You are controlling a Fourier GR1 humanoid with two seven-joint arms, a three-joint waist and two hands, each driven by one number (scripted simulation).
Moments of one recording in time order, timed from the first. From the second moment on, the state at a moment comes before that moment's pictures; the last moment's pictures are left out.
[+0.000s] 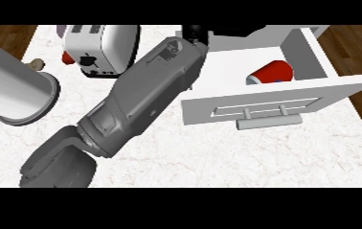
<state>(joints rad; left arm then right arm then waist) -1.40 0.00 -0.58 -0.47 0.89 0.77 -0.11 0.33 -0.03 -0.63 -2.27 -0.50 0.44 0.29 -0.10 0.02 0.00</state>
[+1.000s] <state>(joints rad) -1.40 0.00 -0.61 -0.49 1.03 0.79 -0.26 0.22 -0.10 -0.58 -2.38 -0.23 0.50 0.12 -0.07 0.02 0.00</state>
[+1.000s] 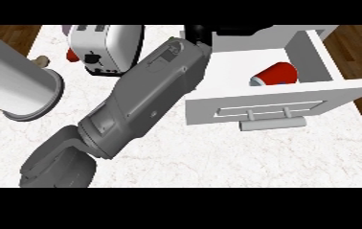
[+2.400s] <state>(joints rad) -1.38 0.08 -0.59 -0.57 0.99 0.79 -0.18 -0.33 -0.15 -0.02 -1.78 0.88 0.19 -0.06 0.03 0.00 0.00</state>
